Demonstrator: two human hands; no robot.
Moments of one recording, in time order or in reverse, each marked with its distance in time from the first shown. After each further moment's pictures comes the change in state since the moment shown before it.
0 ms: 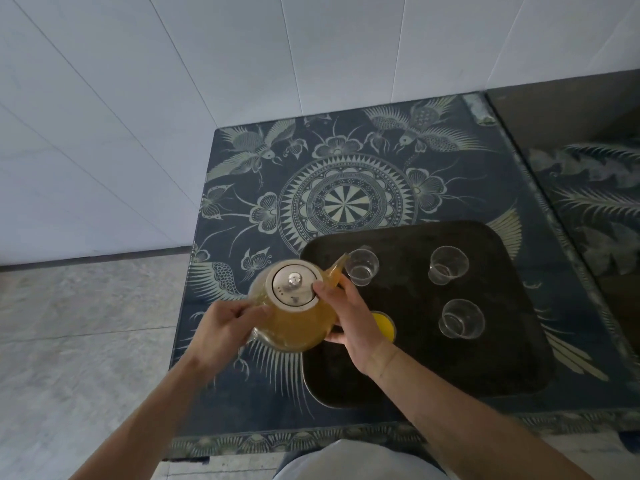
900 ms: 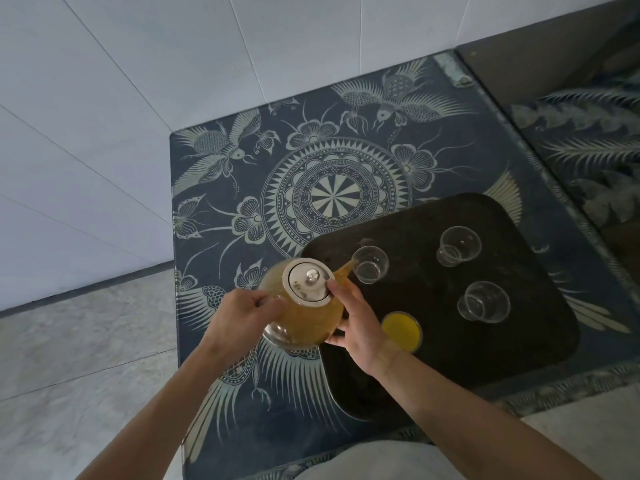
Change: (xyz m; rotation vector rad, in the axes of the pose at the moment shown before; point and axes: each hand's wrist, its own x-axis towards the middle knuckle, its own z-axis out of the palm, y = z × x) left_hand 0.086 0.006 -0.018 0.335 -0.165 -0.012; right_hand 0.061 0.028 0.015 0.270 0.153 0.059
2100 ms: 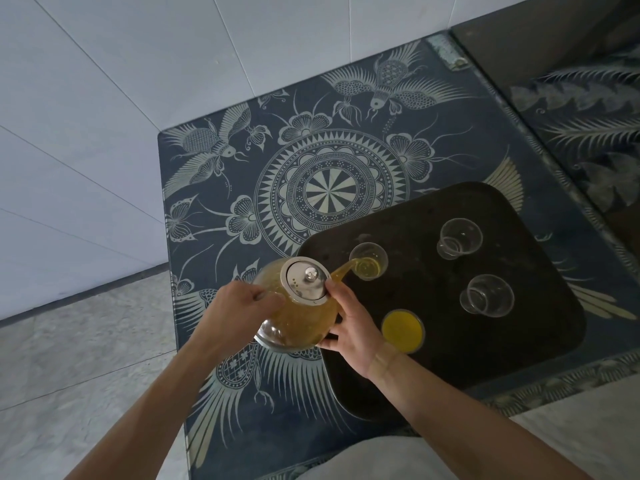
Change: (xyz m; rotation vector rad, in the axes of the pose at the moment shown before) left_hand 0.019 0.009 -0.008 0.133 -0.004 -0.035; right_hand 0.009 0.009 0.000 0.091 -0.061 0.033
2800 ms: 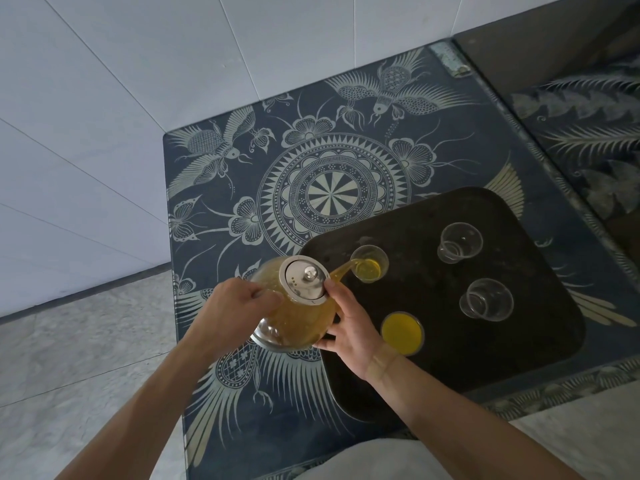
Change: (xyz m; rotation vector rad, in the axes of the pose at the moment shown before) left_hand -0.007 0.008 -0.008 0.049 -0.005 -0.010; right_hand -0.003 -0.001 0.005 0.003 -0.021 -0.019
